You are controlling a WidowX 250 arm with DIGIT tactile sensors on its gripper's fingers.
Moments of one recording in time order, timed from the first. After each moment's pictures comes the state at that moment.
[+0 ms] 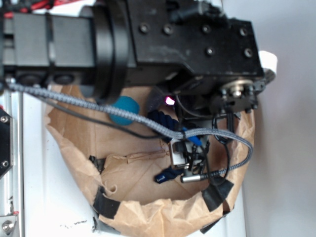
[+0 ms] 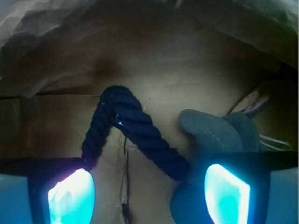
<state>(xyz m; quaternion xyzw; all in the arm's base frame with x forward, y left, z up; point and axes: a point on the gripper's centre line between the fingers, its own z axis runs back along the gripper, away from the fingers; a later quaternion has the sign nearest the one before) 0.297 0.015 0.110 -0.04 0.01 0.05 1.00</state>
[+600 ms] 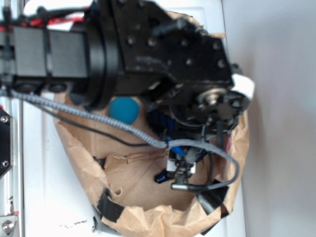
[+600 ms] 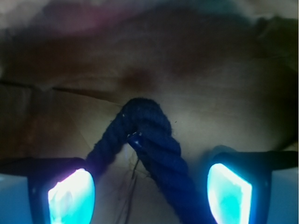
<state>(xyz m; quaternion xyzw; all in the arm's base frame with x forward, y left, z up) 0.305 0.005 0.084 -0.07 -0.07 -0.08 0.99</state>
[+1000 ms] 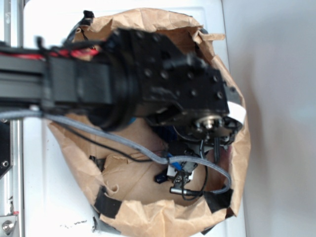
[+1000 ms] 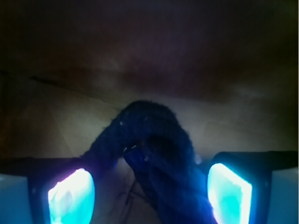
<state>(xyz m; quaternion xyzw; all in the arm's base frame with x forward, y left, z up) 0.312 -0.003 0.056 -0.06 -0.06 -0.10 0.99</state>
